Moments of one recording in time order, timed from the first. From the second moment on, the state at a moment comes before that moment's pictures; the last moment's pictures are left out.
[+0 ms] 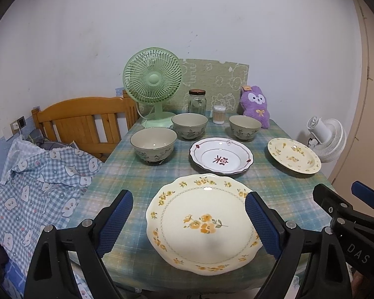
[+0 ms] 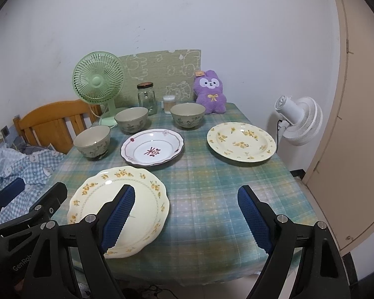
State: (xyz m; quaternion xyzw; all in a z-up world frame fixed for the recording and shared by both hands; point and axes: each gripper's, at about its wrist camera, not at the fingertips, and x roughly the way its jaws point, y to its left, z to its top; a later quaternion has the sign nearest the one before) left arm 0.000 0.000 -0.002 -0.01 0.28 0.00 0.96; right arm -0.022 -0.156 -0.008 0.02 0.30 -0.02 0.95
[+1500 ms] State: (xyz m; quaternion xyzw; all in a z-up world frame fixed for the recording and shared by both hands) left arm 0.000 0.007 0.000 0.00 0.28 0.00 0.96; right arm -0.027 -0.142 -0.007 0.02 0.30 -0.03 0.95
